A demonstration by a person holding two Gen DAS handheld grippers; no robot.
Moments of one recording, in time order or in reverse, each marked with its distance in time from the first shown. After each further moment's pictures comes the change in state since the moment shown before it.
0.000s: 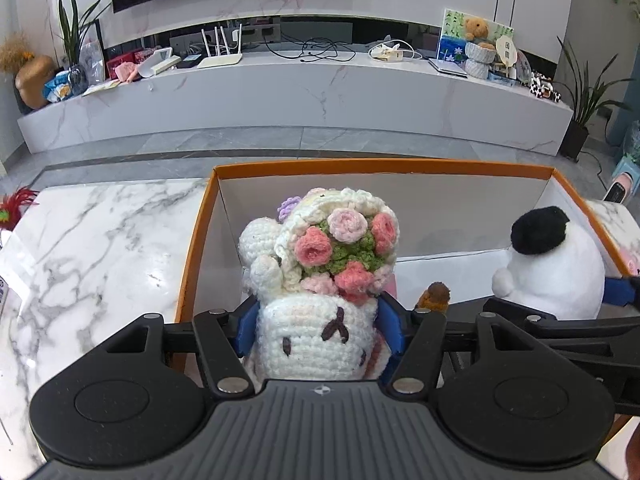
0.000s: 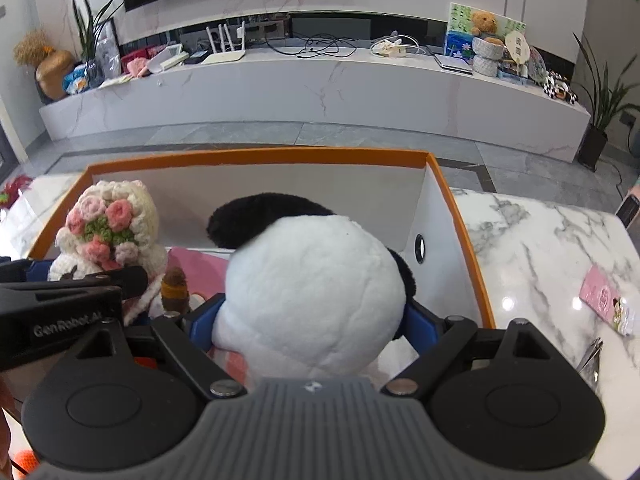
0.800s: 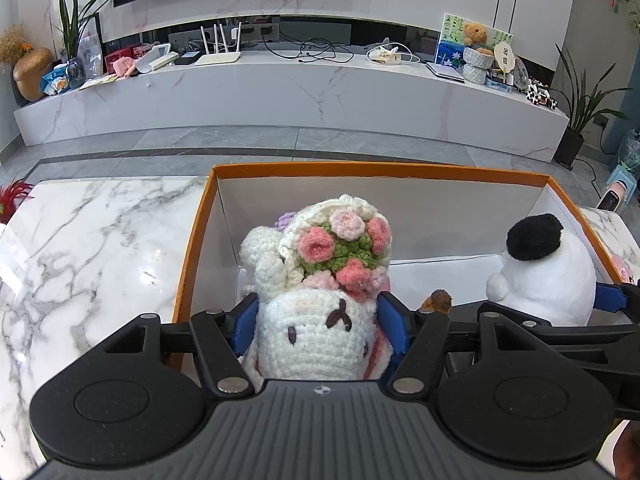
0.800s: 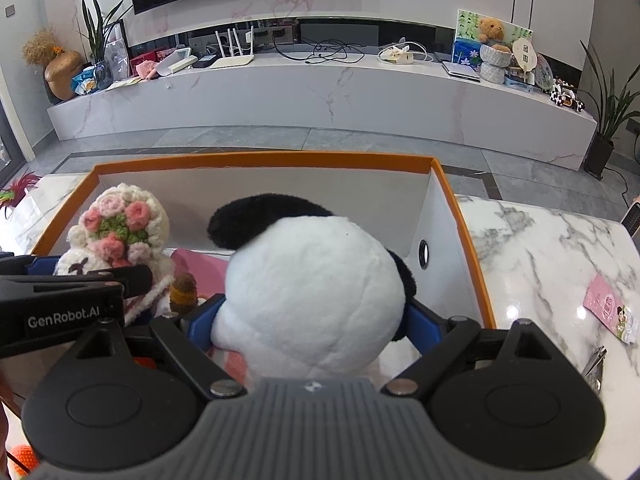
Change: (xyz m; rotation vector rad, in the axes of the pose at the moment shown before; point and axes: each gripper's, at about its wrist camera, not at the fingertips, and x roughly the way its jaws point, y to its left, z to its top) left arm 0.002 0.005 0.000 -0.019 -0.009 -0.038; right arm 0.001 -0.004 -0.004 0.014 -0.039 0.019
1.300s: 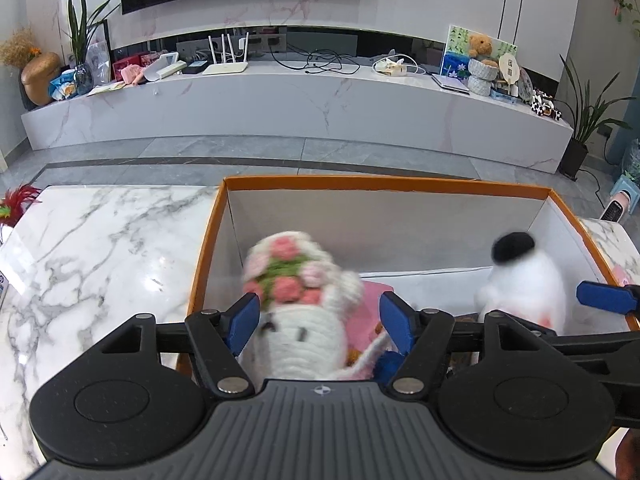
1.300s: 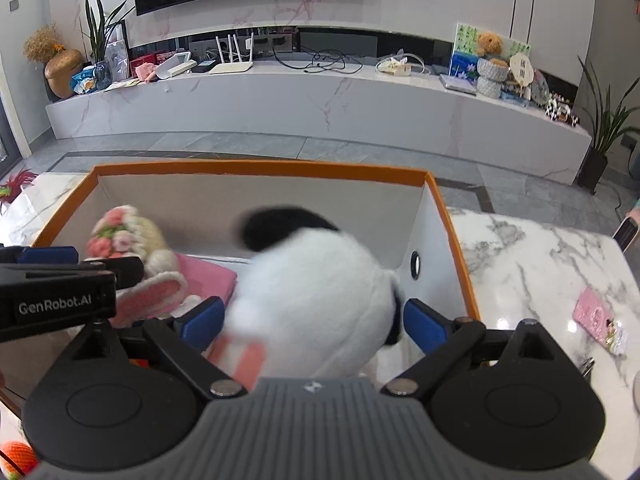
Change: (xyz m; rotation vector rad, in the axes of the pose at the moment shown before) left arm -0.005 0.003 0.000 -0.009 -0.036 0.011; right arm -0.007 0.000 0.001 -0.035 -0.042 -0.032
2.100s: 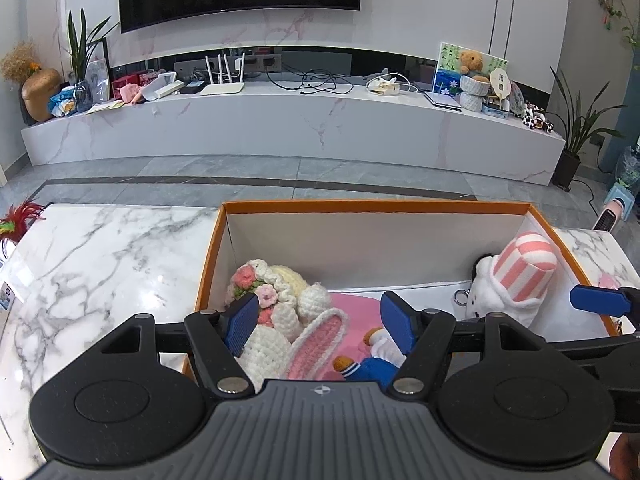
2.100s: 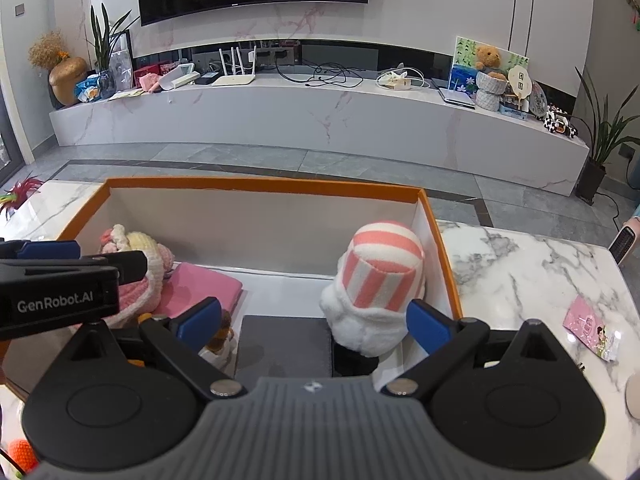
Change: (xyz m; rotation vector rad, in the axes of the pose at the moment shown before) left arm -0.022 -0.005 0.002 0.019 -0.059 -0.015; right arm -0.020 0.000 -0.001 0.007 -0.037 -0.001
